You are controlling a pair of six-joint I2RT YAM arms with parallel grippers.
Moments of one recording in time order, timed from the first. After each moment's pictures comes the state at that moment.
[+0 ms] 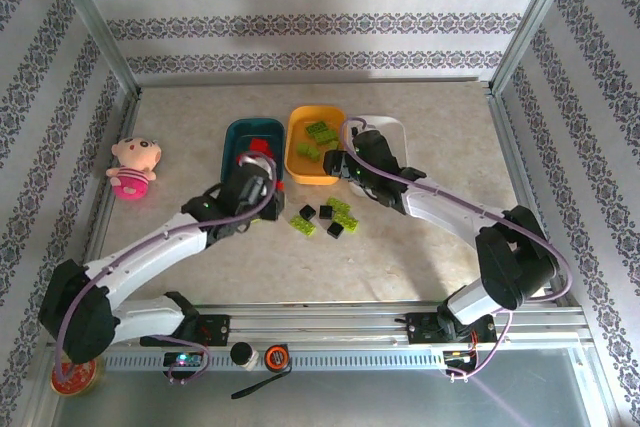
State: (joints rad) left arm -0.54 1.25 0.88 -0.35 -0.12 -0.49; right arm 0.58 1.51 0.94 -0.07 0.05 0.59
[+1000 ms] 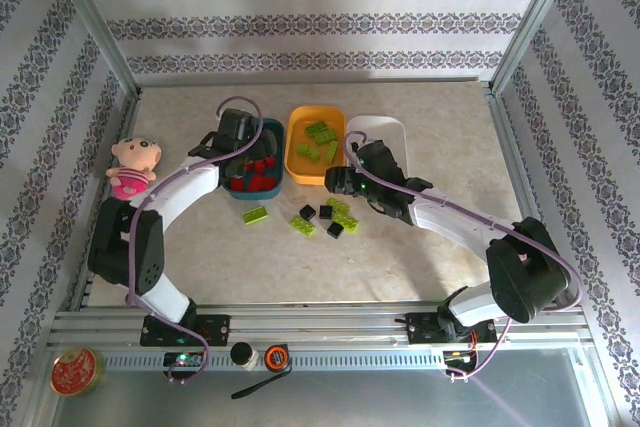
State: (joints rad) left arm -0.31 1.54 1.11 -0.26 -0.08 -0.56; right arm 0.61 1.44 0.87 -0.14 -0.06 0.54
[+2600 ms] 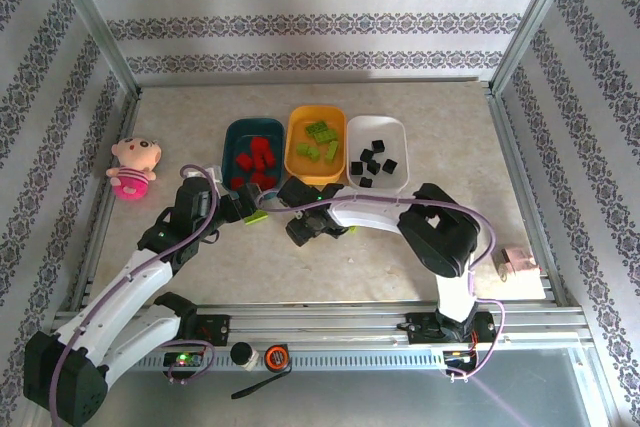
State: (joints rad) left arm -0.37 0.84 0.57 -0.33 0.01 -0.69; right arm 0.96 1.96 1.28 -0.57 0.11 0.24
